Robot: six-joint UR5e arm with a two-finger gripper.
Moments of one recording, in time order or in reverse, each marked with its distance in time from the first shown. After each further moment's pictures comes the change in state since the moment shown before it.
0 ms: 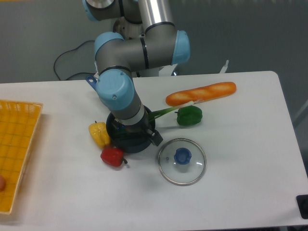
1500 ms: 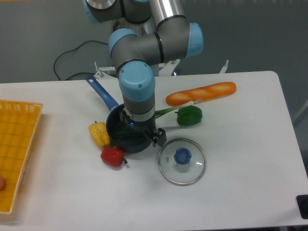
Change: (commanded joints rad) arm 0.052 0.014 -0.060 0.071 -0.138 0.003
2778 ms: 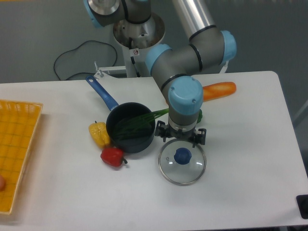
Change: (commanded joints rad) arm 0.161 -0.146 0.057 0.048 0.009 -0.295
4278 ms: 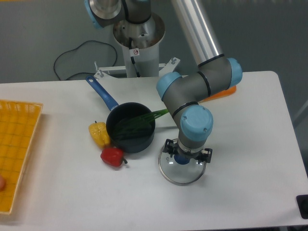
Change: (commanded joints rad) arm 0.006 -0.112 0.043 0.052 0.002 0.064
